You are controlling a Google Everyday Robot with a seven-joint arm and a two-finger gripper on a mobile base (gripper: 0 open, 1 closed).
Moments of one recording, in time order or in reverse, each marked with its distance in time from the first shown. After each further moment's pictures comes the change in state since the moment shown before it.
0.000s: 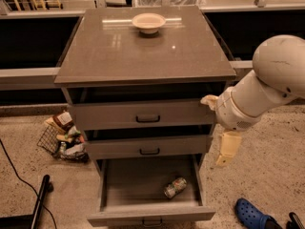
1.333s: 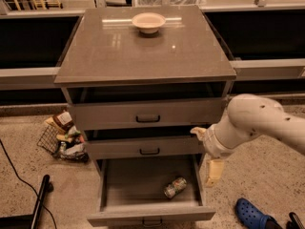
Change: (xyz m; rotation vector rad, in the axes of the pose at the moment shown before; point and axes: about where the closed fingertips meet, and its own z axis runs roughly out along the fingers) arm 0.054 0.009 0.148 -0.073 -0.037 -0.071
